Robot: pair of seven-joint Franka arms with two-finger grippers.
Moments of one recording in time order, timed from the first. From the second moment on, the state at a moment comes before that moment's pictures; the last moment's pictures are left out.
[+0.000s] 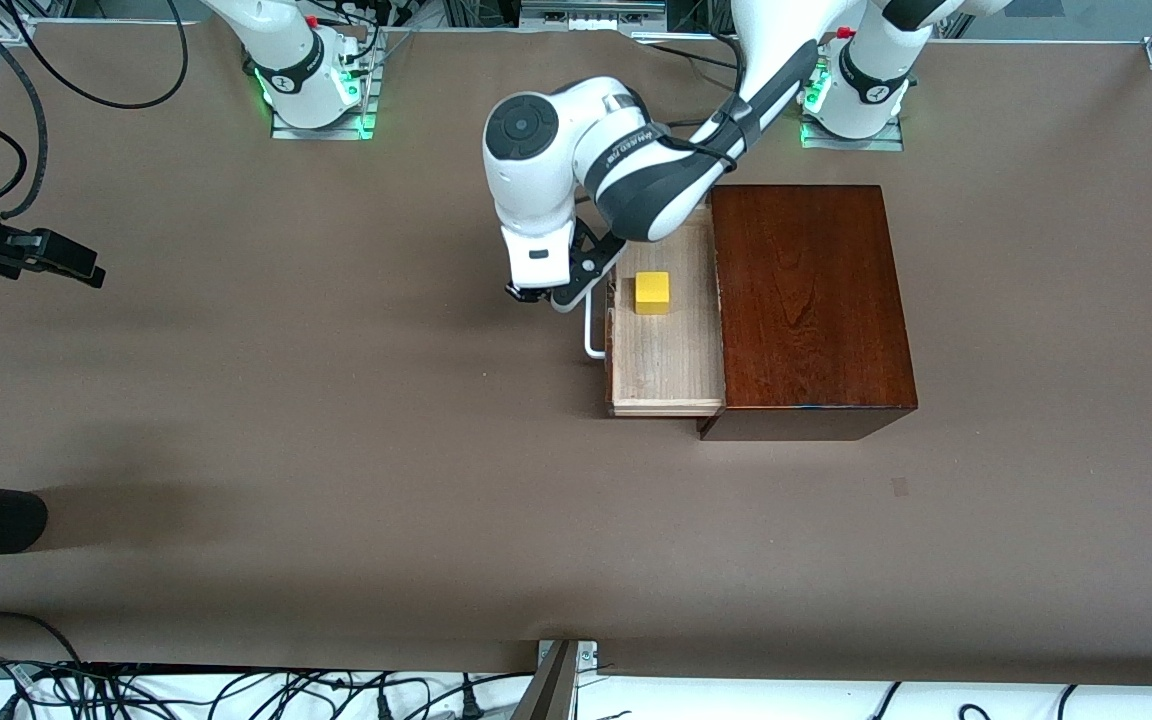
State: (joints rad) left arm -0.59 0.74 -0.38 -1.23 0.26 1.90 -1.86; right arm 0.05 0.10 -0.11 -1.57 0.00 1.60 0.04
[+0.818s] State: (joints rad) left arm -0.55 0.80 -0.35 -1.23 0.26 1.91 -1.84; right arm 0.05 0.10 -0.11 -1.57 0.00 1.60 0.04
